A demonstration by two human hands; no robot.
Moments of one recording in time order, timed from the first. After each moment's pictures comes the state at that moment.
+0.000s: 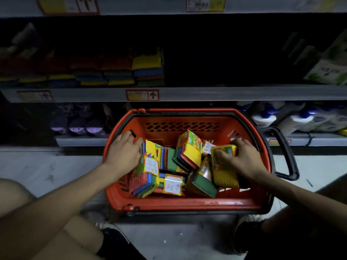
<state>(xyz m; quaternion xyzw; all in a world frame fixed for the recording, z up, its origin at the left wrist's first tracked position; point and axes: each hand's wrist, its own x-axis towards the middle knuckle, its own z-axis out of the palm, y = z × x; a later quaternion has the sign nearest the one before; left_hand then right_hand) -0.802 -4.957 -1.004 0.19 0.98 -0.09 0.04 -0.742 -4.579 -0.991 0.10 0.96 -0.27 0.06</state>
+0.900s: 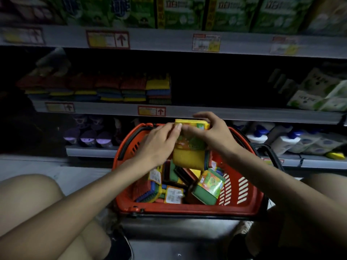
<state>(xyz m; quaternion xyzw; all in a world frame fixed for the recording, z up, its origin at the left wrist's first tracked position) -0.772 -4.877 -0.896 0.14 0.90 0.40 0.02 -0.757 -4.683 -0.865 0.00 0.82 -0.57 0.00</state>
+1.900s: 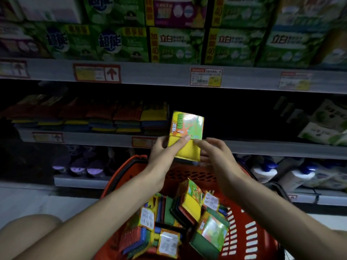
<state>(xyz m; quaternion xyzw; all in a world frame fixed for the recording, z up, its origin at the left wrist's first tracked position) -0.848 -4.830 -0.887 -0.10 0.64 0.76 0.09 -0.821 -4.678 -0.867 0.15 0.69 -0.71 0.04</state>
